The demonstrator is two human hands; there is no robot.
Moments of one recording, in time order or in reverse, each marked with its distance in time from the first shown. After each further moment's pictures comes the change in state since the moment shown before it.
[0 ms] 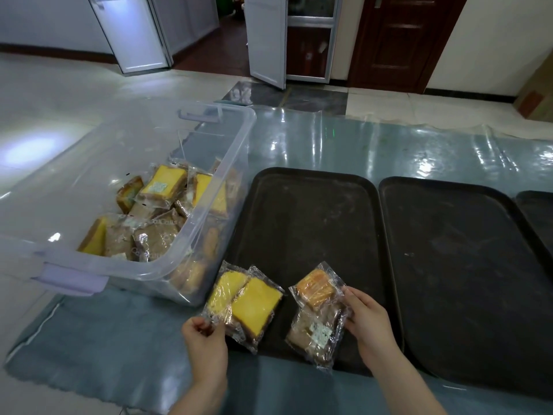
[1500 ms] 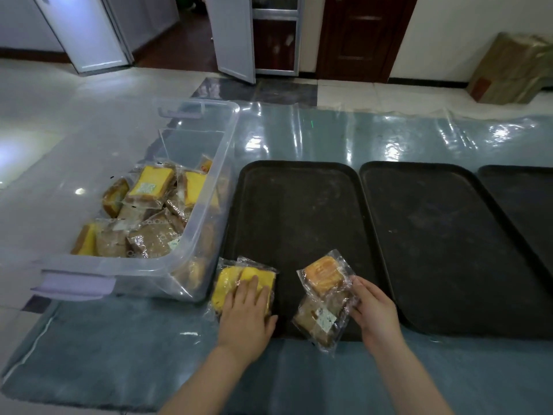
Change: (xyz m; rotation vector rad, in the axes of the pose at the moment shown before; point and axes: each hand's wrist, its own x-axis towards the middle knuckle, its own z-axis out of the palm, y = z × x) left_hand 0.006 0.020 0.005 1.529 -0.750 0.989; right_hand -0.039 0.010 0.002 0.119 0.194 -0.046
